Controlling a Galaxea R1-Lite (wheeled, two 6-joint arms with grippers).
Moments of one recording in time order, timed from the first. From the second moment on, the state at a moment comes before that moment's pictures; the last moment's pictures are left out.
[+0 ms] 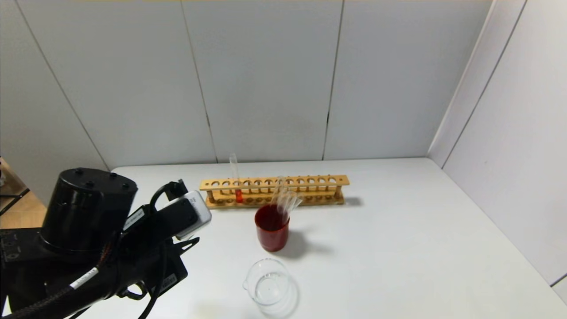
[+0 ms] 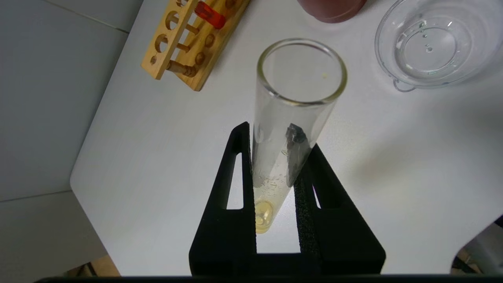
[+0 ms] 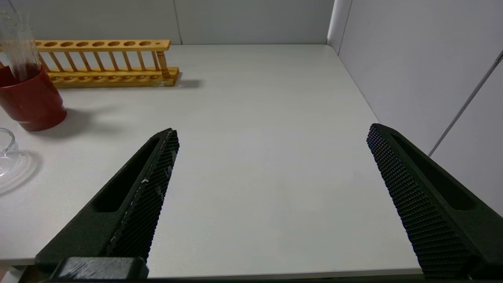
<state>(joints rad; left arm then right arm) -0.65 1.40 -0.62 -0.17 0.25 0.54 0.00 0.00 0.00 0.00 0.00 0.00</state>
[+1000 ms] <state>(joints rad) -0.77 1.64 -0.63 -0.29 0.49 0.80 0.00 0.00 0.00 0.00 0.00 0.00</state>
